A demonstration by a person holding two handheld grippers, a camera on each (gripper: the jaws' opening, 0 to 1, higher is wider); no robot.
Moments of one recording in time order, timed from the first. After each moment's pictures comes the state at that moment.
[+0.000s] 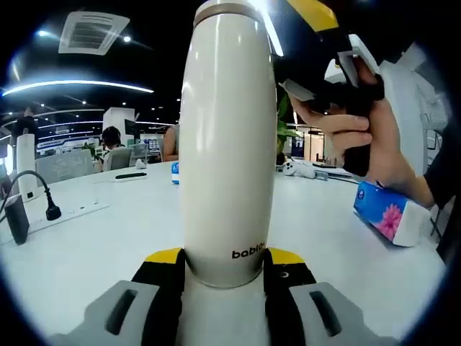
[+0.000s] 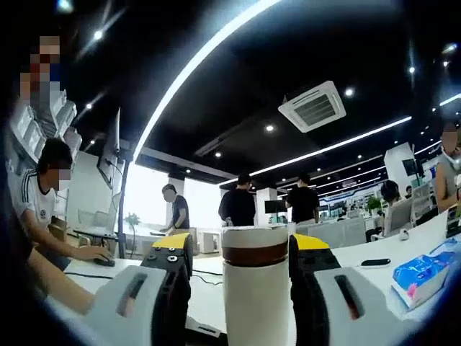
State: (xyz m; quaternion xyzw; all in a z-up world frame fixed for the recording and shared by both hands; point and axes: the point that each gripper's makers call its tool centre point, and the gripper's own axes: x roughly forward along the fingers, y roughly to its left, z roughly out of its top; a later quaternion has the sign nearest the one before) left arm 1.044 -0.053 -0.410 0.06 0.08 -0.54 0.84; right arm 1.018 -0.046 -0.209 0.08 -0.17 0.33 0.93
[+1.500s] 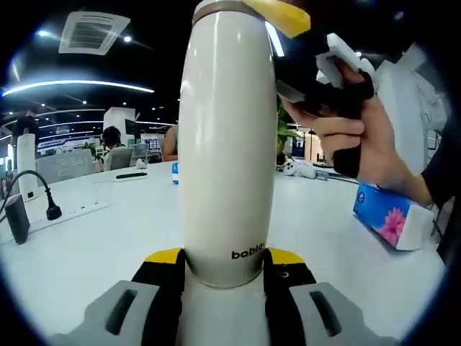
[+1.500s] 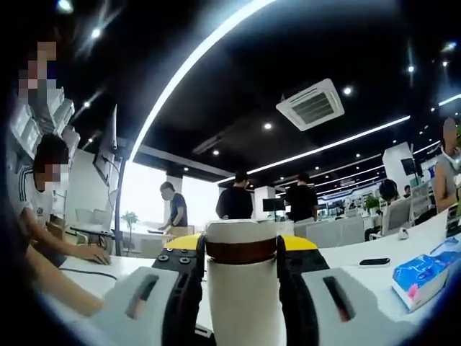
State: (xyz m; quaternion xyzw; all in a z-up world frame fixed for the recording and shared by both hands) left arm 1.044 -0.054 -0.410 0.06 0.08 -0.54 0.84; right arm 1.033 -0.048 -0.216 0.07 -0.17 0.33 0.93
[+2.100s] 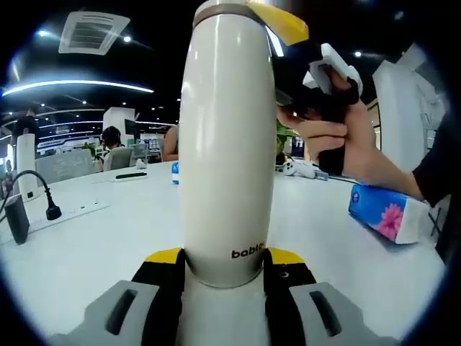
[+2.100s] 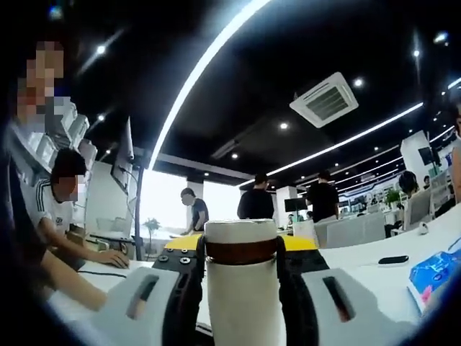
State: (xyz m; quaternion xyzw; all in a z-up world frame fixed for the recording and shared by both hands) left arm 1.044 -0.055 -0.410 0.06 0.08 -0.54 0.83; right arm 1.034 -0.050 -0.215 0.09 -0.17 0.40 0.90
